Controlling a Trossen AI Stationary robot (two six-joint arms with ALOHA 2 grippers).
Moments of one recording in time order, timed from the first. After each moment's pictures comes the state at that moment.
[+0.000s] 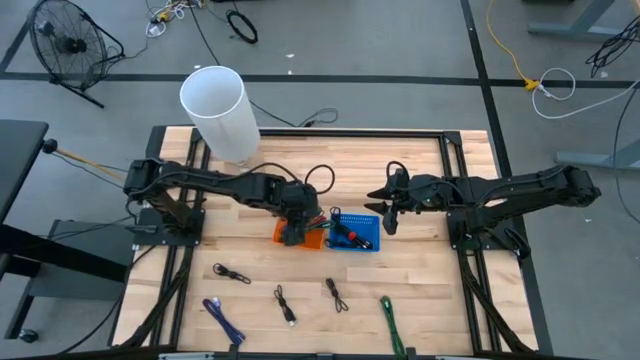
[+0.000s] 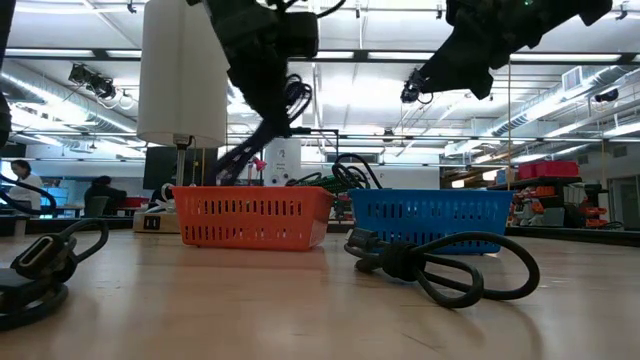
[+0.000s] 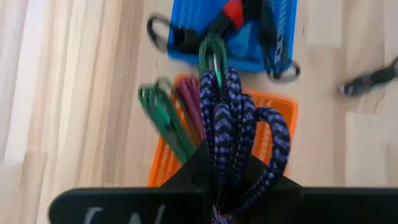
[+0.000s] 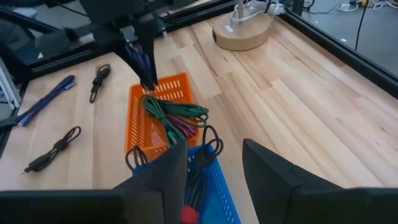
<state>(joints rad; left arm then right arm) -0.02 1.65 1.28 -0.69 -0.06 -0.08 0.04 1.03 0.71 -0.19 0.20 0.32</state>
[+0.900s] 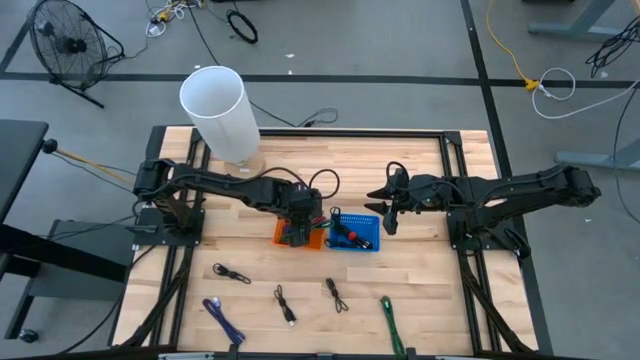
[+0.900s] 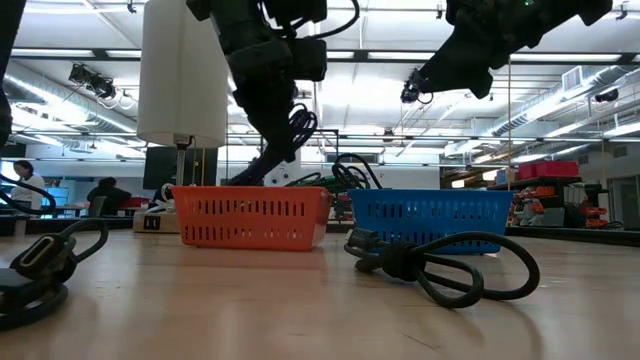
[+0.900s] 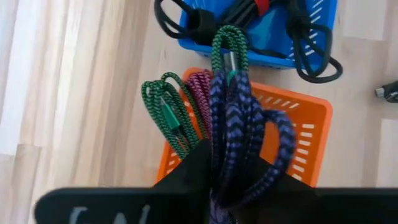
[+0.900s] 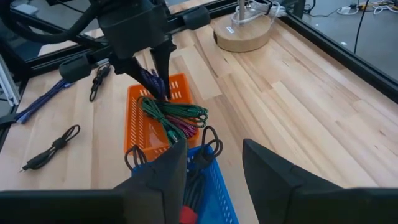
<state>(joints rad) -0.02 1.73 1.28 -0.66 -0.10 -0.12 0.04 1.03 0.71 -0.19 0.20 0.31</state>
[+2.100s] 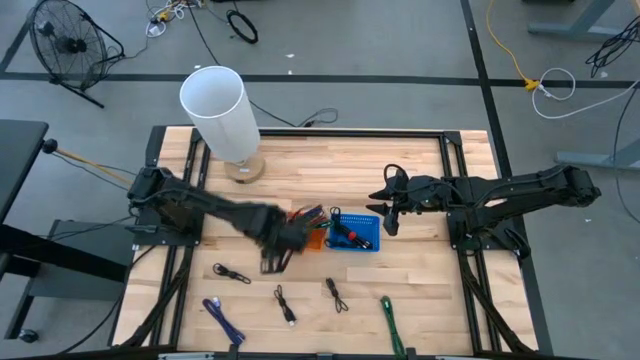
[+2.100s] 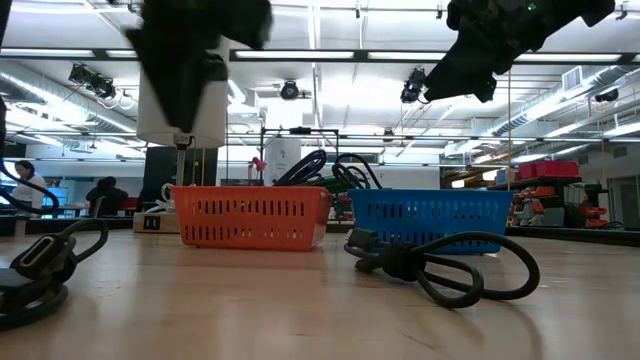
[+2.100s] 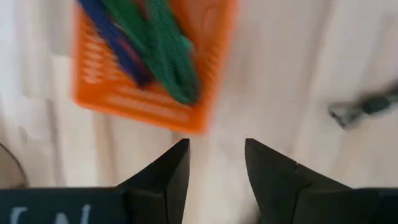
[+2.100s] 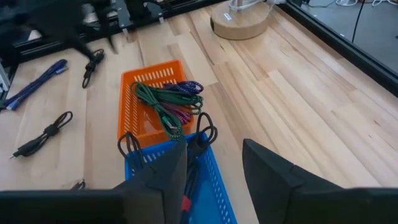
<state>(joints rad) -0.27 1.73 1.41 -1.17 -0.10 -0.35 0.04 1.03 0.71 -0.24 0.20 0.30</state>
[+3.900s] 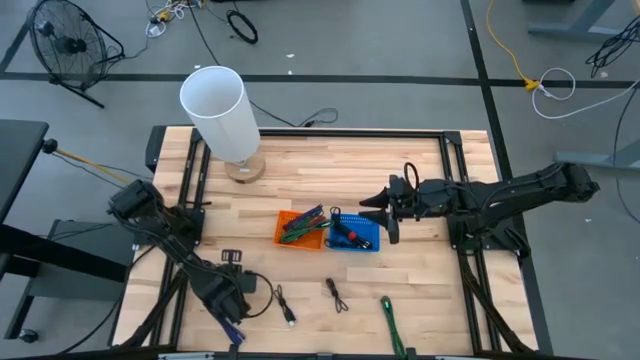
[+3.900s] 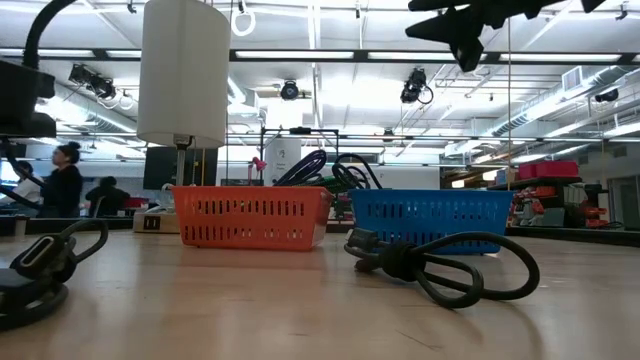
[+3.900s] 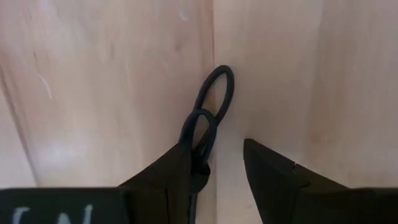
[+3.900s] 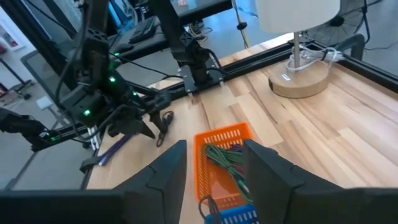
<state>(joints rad) -0.81 1.73 0.92 -0.83 -0.17 -0.77 0.14 1.03 0.71 0.05 0.17 0.38</state>
